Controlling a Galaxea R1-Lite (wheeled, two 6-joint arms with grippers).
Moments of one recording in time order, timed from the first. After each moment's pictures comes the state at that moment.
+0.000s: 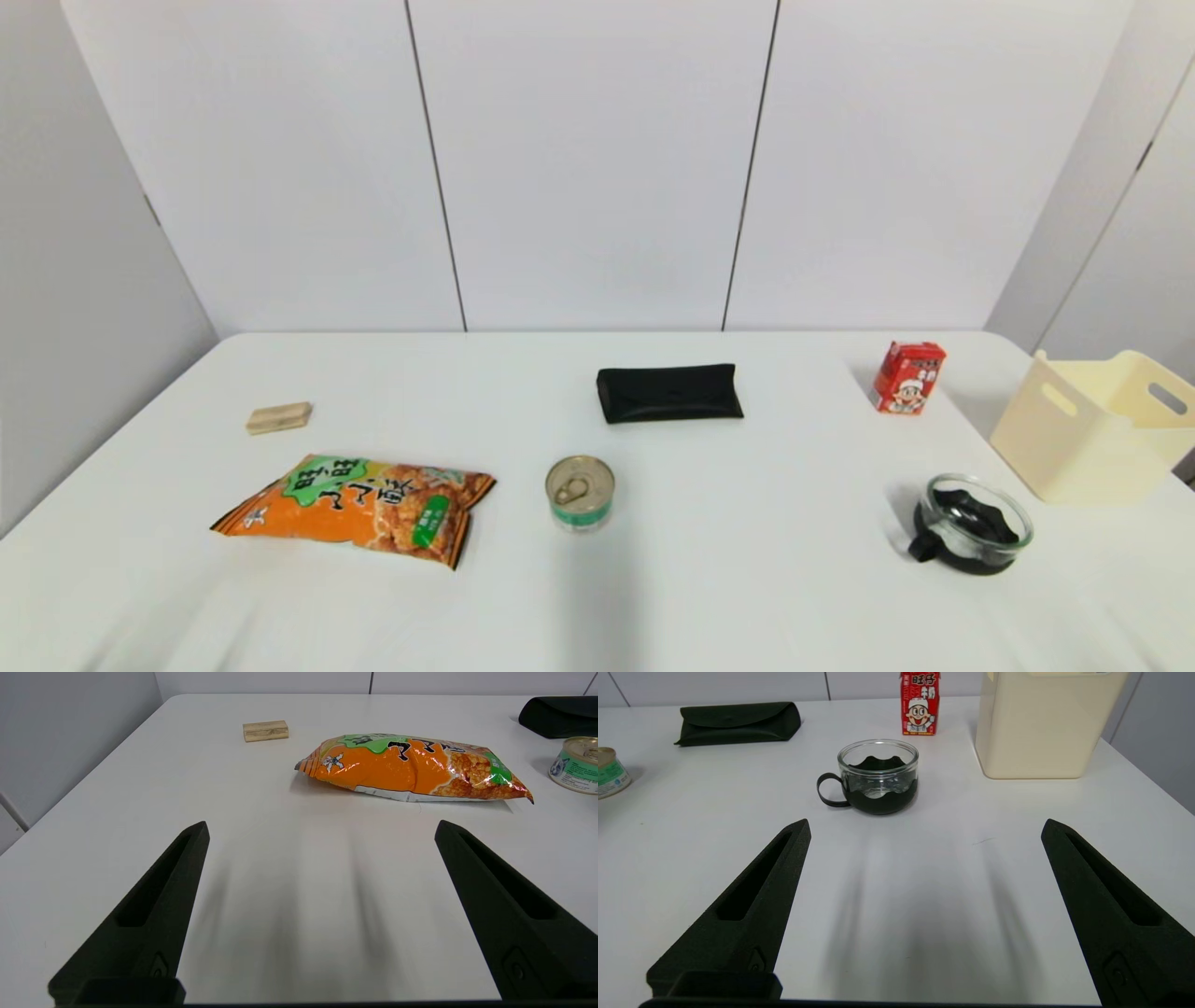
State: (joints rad) left arm 0.00 0.00 0.00 0.00 0.00 0.02; right arm 0.00 0.00 0.00 0.00 -0.01 0.02
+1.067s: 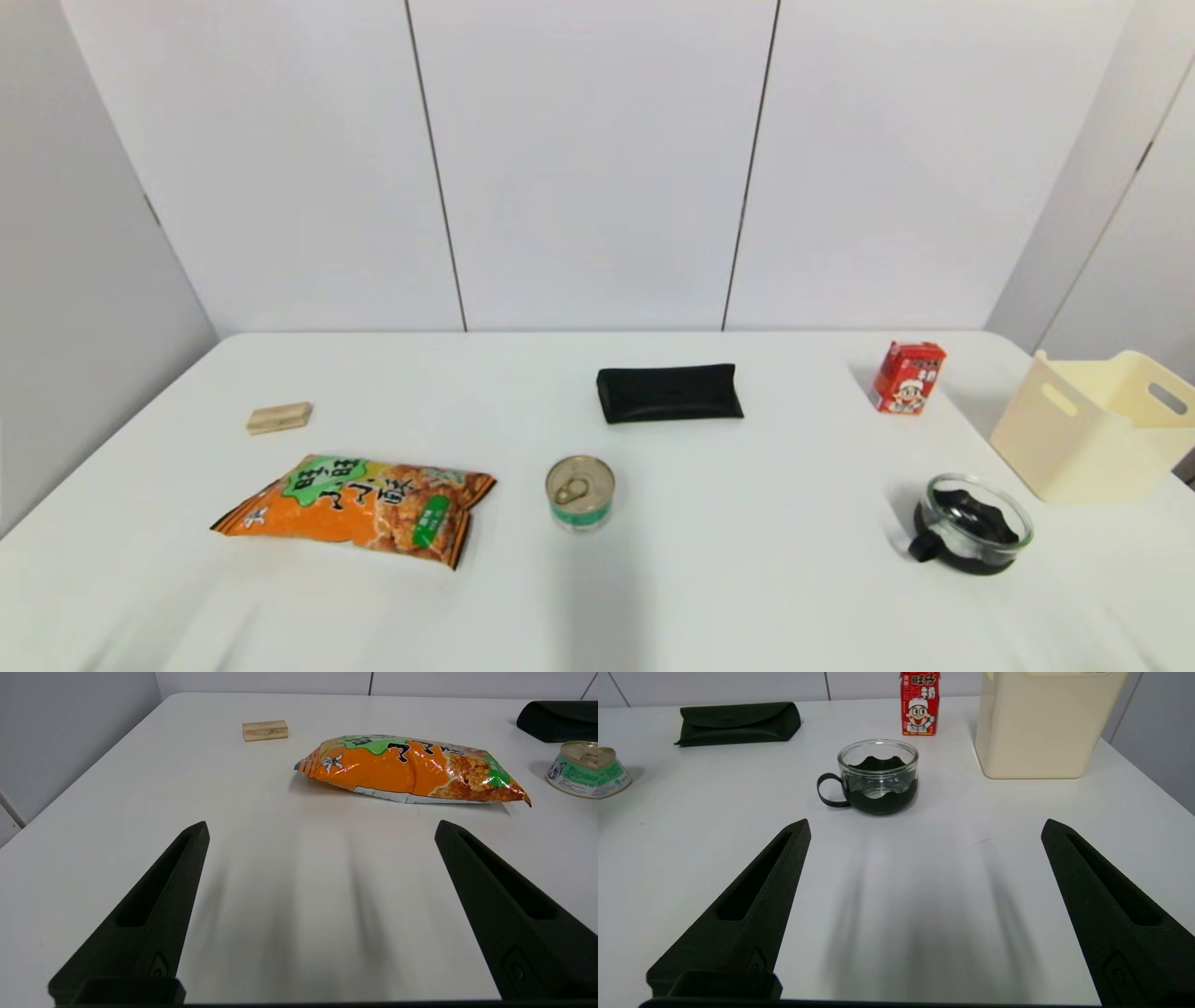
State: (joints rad) left arm 0.00 0.00 0.00 0.00 0.00 0.00; right arm 0.00 0.00 0.00 0.00 -0.01 0.02
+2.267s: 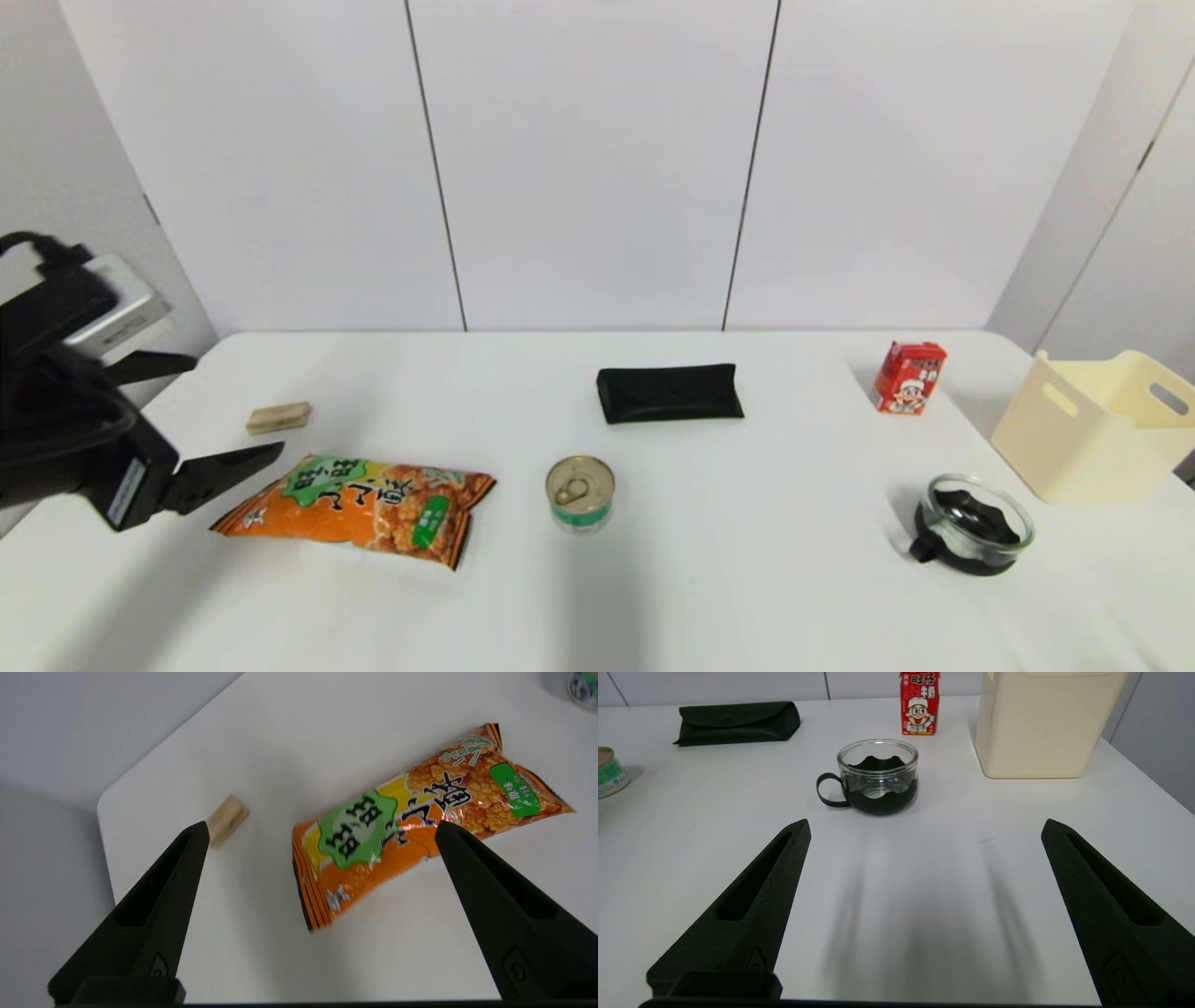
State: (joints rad) left arm -0.09 1.24 -0.86 0.16 -0.20 0.65; right arm 0.00 0.00 0.00 0.00 -0.01 0.02
